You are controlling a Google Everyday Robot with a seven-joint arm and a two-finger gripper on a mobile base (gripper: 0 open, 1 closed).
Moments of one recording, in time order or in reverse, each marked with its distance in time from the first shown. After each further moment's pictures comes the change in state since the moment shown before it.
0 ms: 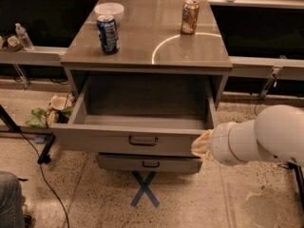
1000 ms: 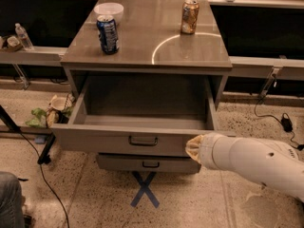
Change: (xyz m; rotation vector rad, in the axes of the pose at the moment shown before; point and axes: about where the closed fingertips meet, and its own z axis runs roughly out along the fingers) arm 0.028 -0.018 0.071 0.194 0.004 -0.017
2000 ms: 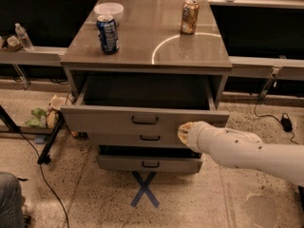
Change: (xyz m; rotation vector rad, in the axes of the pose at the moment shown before) arm -0.002 -0.051 0.085 0.145 -0.047 -0.058
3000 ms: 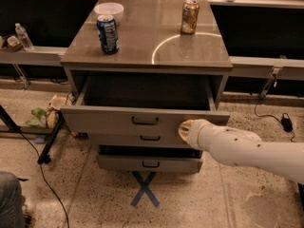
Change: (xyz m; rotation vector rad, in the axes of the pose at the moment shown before) arm 0.005 -0.011 0.007 0.027 -0.001 0.005
